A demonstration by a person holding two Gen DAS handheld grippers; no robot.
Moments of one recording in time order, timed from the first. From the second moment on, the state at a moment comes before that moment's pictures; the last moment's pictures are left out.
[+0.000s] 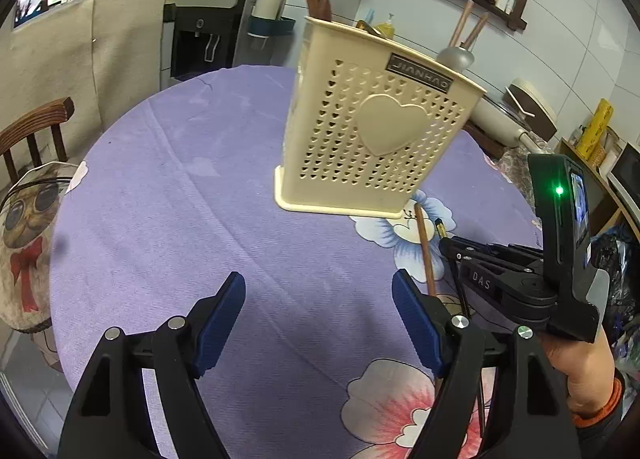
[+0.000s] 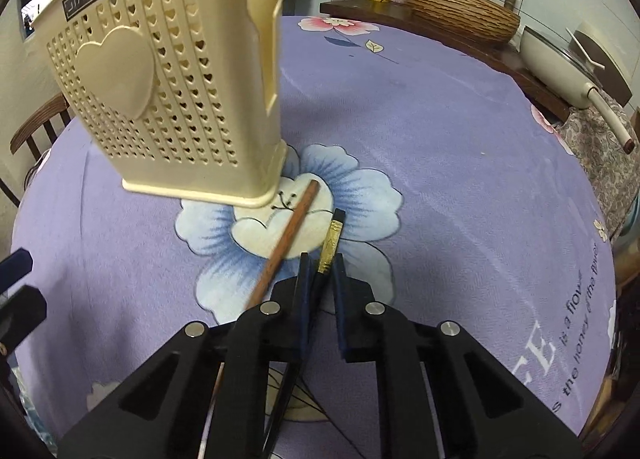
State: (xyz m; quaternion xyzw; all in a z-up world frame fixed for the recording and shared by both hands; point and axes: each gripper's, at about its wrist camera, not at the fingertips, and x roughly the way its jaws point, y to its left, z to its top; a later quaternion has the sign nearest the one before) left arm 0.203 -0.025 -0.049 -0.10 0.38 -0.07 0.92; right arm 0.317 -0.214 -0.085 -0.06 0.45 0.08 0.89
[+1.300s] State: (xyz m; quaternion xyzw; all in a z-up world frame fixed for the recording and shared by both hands) left arm 0.314 -0.166 -0.083 0.04 0.46 -0.15 0.88; right arm 0.302 -0.293 -0.089 0.06 0.45 0.06 0.89
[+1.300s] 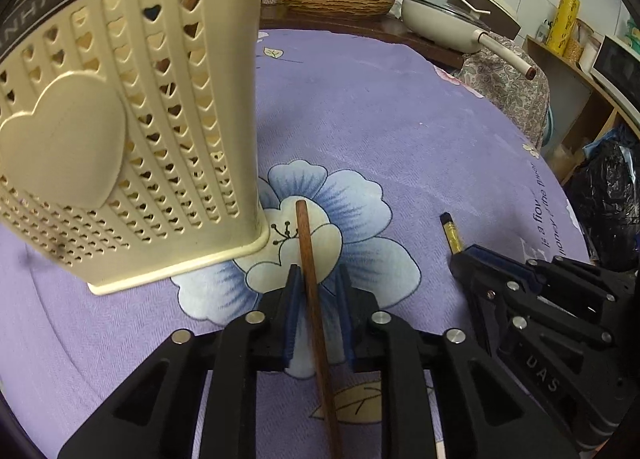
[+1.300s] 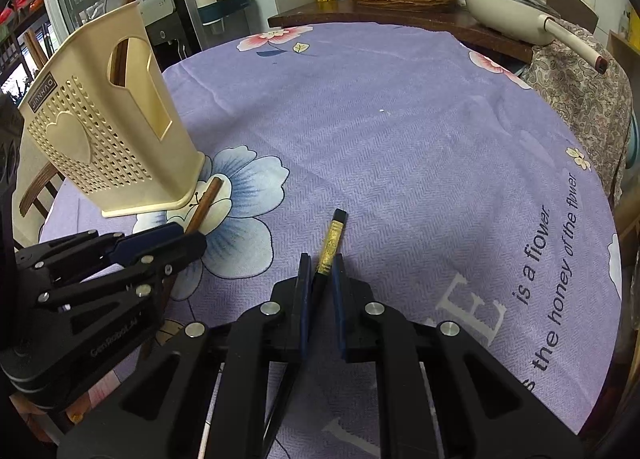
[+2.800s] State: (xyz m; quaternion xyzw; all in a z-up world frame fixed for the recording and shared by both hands) left arm 0.215 -0.096 0.016 -0.06 0.33 -0.20 0.92; right arm 0.235 -0.295 -0.007 0.14 0.31 0.15 0.93
